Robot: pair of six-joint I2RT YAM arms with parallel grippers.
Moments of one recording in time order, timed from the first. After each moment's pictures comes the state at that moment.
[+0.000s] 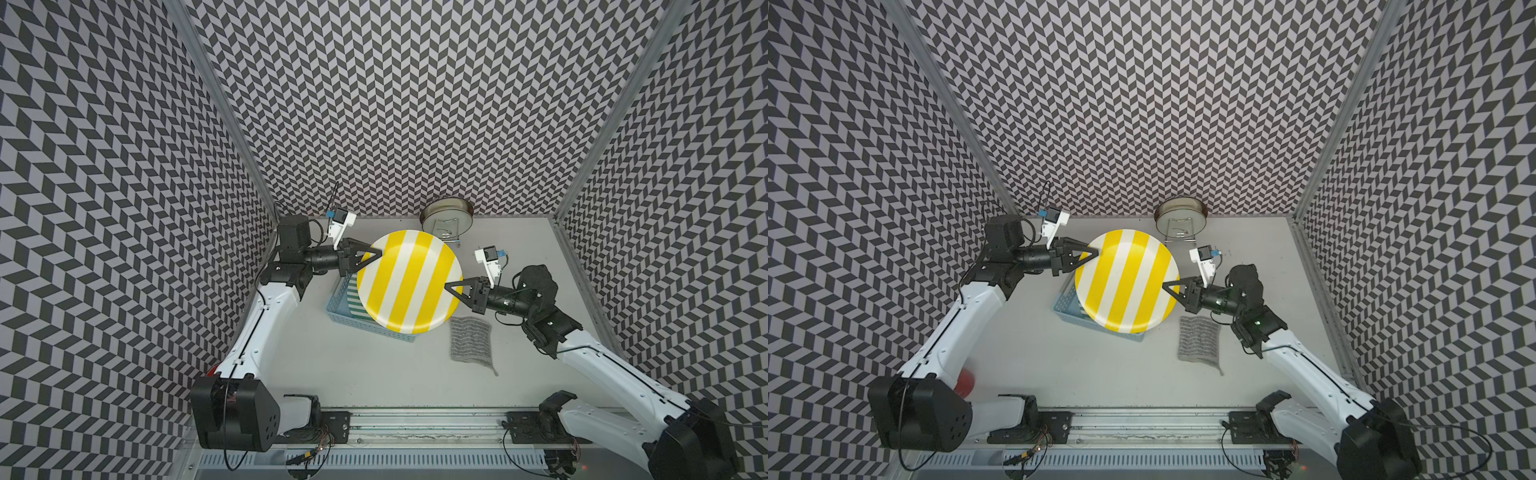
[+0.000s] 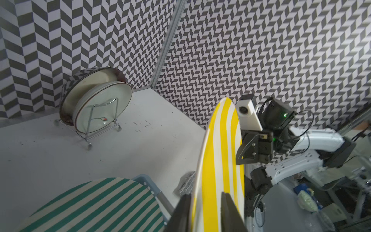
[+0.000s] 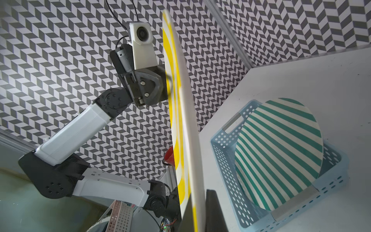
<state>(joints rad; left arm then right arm) -0.07 1.30 1.19 -0.28 1.22 -0.10 0.45 1.05 0.68 0.25 -0.70 0.67</state>
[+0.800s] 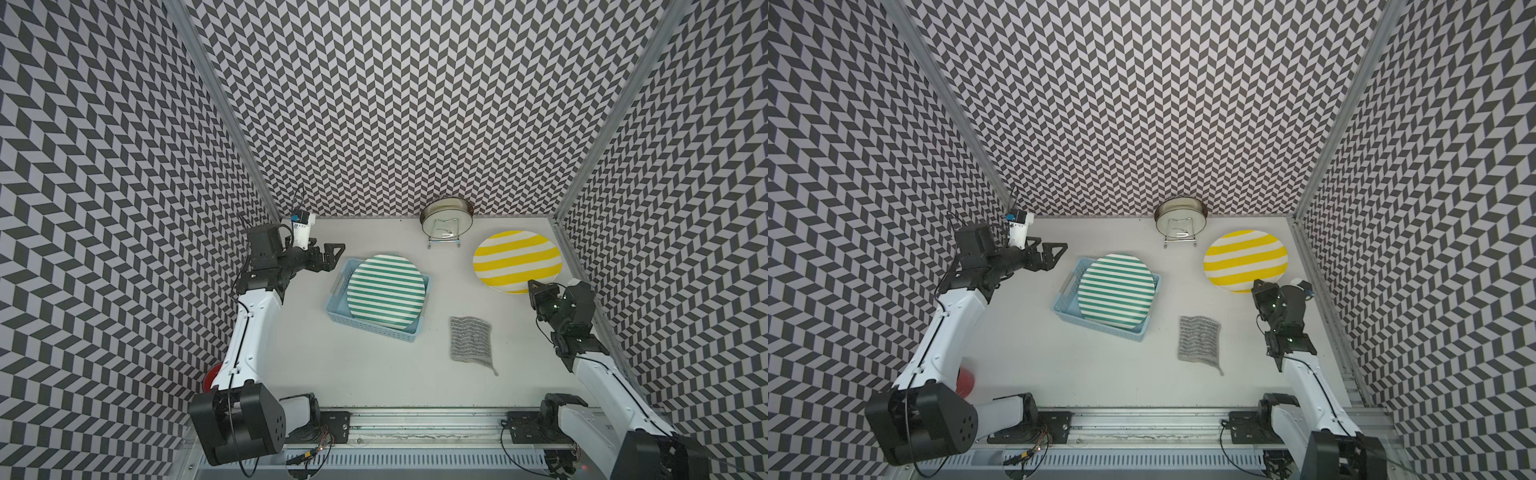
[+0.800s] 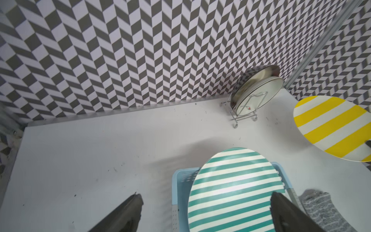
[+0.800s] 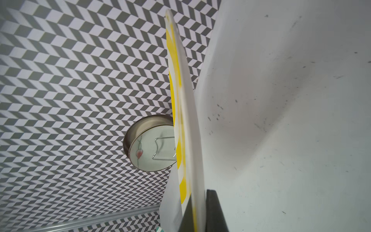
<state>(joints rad) 0.16 1.25 1.10 -0.40 0.61 0.12 -0.10 0.94 0.37 0.19 -0.15 1.23</state>
